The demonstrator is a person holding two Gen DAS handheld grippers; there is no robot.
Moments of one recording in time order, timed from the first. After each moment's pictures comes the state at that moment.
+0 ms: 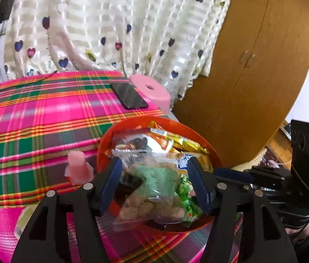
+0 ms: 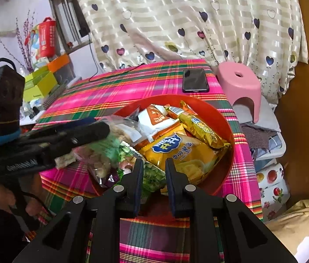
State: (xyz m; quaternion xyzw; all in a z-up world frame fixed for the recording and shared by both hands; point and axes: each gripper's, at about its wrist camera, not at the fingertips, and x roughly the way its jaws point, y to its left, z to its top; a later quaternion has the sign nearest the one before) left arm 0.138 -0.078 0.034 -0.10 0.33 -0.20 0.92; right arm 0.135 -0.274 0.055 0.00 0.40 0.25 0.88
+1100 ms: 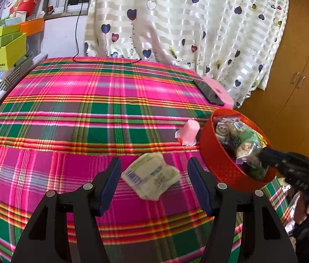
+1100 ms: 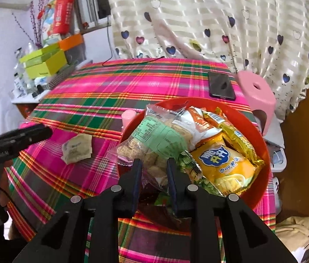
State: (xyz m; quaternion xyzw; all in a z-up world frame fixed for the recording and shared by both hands) left arm 0.059 0.049 0.011 -0.14 0.37 -0.02 0.92; right arm 0.126 -0.211 0.061 -0.06 0.40 0.26 0.87
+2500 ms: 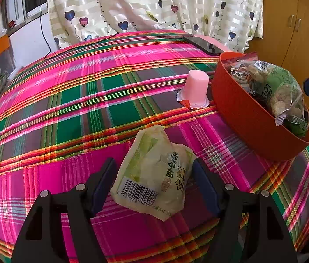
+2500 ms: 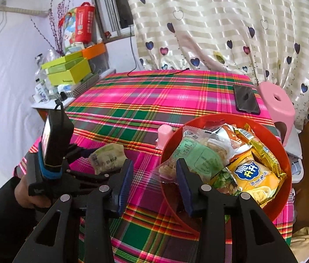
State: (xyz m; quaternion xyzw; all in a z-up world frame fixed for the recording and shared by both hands) left arm 0.112 0.014 -0.049 0.00 0.44 -0.05 0.90; right arm 0.115 -0.181 0.073 -0.04 0.38 0.33 0.86
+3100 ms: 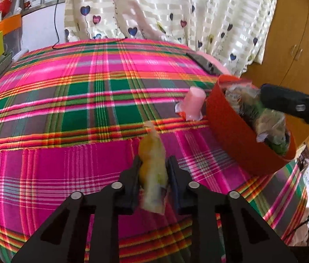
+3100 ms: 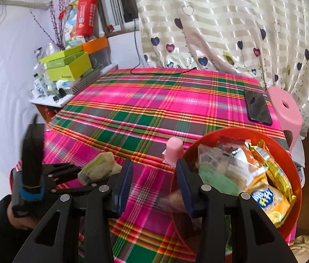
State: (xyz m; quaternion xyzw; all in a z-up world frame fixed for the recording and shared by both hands) left arm 0.091 0.034 -0.036 -0.09 0.41 -0.06 0.91; right arm 0.149 -0.134 0.071 -0.07 0.40 0.33 0.85
